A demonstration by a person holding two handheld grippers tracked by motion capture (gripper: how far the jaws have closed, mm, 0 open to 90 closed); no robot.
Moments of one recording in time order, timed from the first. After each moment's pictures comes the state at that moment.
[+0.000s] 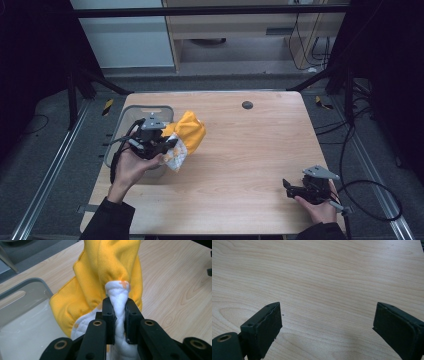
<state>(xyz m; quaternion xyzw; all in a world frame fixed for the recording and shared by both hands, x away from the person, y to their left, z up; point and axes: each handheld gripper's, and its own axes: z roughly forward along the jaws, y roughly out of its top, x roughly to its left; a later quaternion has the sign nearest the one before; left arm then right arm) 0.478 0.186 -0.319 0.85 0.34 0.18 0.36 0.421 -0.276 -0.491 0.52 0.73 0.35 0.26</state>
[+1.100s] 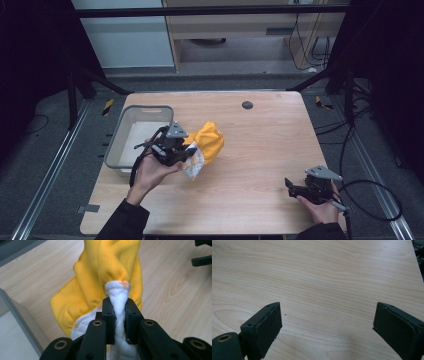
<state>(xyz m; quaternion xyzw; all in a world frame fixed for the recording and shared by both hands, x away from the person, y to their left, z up) 0.478 0.142 -0.345 0.87 0.31 0.14 0.36 0.420 -0.282 -0.491 0.53 0.72 0.35 0.27</state>
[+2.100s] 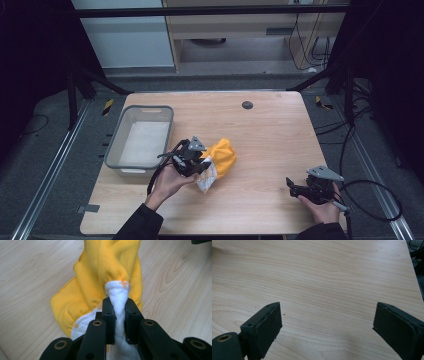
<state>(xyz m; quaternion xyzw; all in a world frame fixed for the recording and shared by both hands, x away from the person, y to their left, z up) 0.480 0.106 -0.398 0.89 0.29 0.10 0.33 0.420 -0.285 -0.492 0.53 0.72 0.35 0.28</state>
